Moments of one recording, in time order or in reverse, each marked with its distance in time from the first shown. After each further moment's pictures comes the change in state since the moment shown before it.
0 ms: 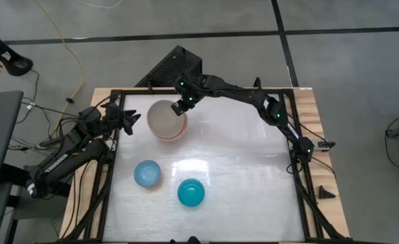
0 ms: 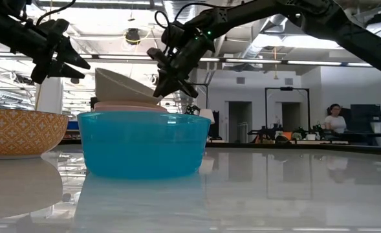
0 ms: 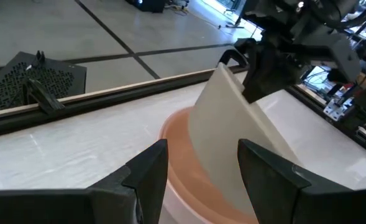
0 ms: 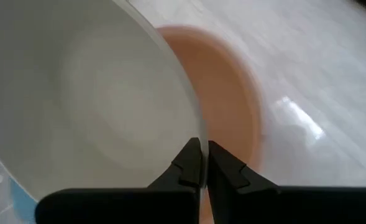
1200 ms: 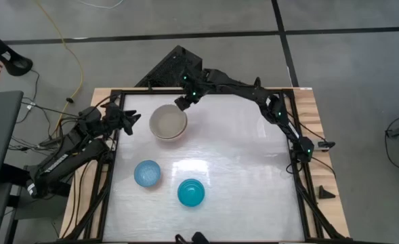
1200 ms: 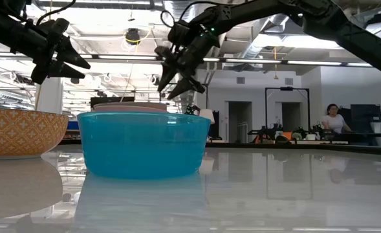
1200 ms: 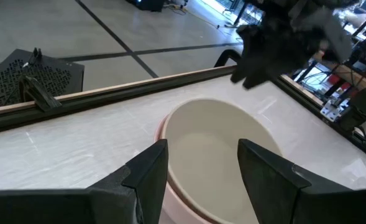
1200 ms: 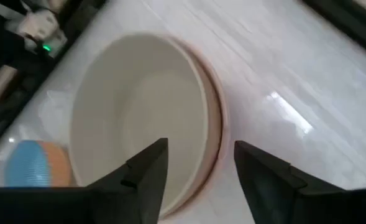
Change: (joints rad) left arm 0.000 0.000 0.000 0.000 0.008 -0.014; right arm -0.040 -0.011 0.054 -0.105 0.003 -0.037
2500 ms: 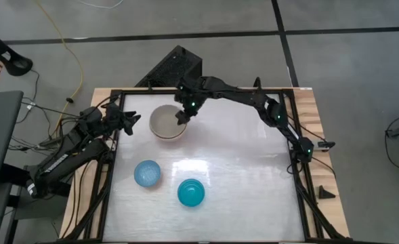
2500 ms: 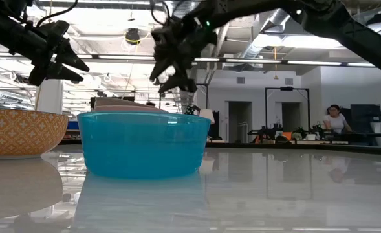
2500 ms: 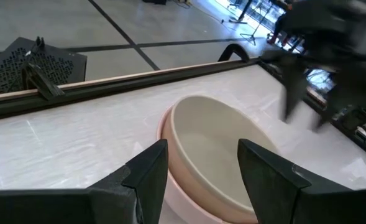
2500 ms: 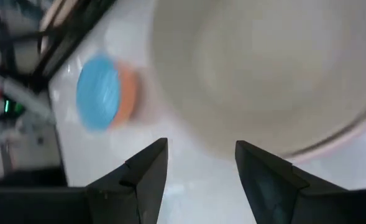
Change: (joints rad) left arm 0.000 0.000 0.000 -0.029 -0.005 -0.024; right arm 0.089 0.003 -0.004 -0.087 -0.260 -0.100
